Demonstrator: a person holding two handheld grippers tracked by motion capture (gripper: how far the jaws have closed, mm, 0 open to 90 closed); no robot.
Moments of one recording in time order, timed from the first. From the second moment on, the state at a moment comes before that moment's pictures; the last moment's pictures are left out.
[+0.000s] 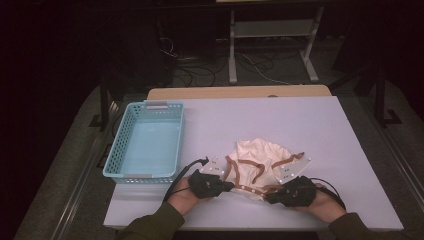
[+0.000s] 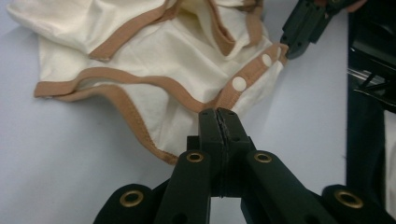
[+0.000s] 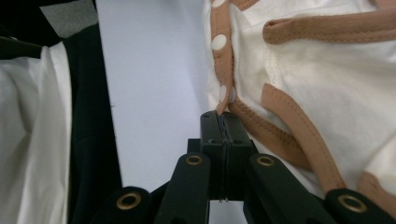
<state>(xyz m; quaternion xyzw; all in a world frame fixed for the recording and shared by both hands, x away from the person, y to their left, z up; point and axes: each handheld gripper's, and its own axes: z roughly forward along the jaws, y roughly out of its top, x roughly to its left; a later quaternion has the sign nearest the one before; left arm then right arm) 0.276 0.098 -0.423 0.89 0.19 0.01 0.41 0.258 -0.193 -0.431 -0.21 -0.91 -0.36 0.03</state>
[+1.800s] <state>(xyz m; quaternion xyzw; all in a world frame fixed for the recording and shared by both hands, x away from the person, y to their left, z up) 0.261 0.115 -0.431 0.88 0.23 0.00 0.42 0.258 -0.226 -0.410 -0.25 -0.89 -0.38 -0.02</state>
